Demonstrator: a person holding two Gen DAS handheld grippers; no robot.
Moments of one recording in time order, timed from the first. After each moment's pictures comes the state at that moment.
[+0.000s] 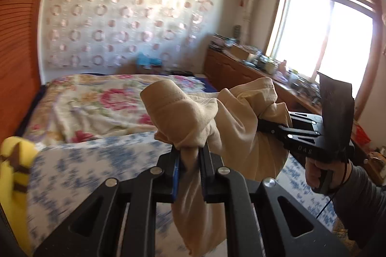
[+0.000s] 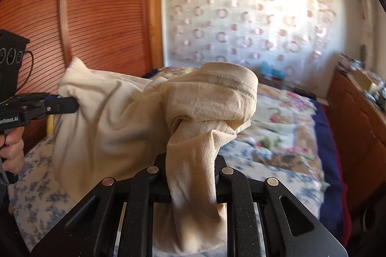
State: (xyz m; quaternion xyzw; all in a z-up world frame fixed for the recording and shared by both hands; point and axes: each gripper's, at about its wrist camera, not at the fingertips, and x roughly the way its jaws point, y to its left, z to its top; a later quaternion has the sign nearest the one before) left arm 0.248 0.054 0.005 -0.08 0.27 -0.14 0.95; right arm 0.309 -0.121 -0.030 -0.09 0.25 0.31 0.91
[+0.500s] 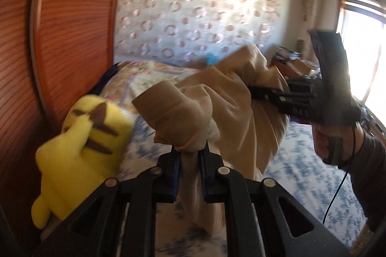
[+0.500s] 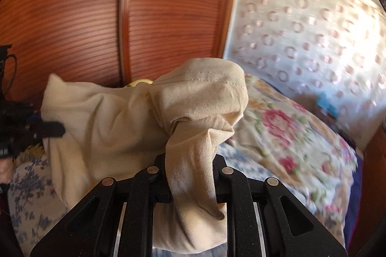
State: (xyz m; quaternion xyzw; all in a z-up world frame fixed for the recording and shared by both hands) left arm 0.180 0.207 -0.071 -0.12 0.28 0.04 0.95; right arm 0.332 0.127 -0.048 -0.22 0.24 0.45 0.83
